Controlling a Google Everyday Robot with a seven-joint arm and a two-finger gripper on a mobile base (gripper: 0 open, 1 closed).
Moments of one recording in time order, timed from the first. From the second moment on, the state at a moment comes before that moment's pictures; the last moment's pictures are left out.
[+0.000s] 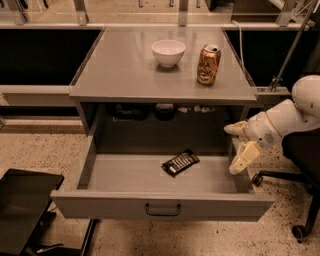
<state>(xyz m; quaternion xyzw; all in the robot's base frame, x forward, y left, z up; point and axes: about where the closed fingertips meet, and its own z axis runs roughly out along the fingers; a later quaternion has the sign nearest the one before) 0.556 -0.222 0.723 -0.57 0.73 0.27 0.25</state>
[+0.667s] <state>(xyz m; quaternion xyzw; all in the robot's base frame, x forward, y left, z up) 0.610 -0.162 0.693 -0.51 0.74 0.28 0.34</state>
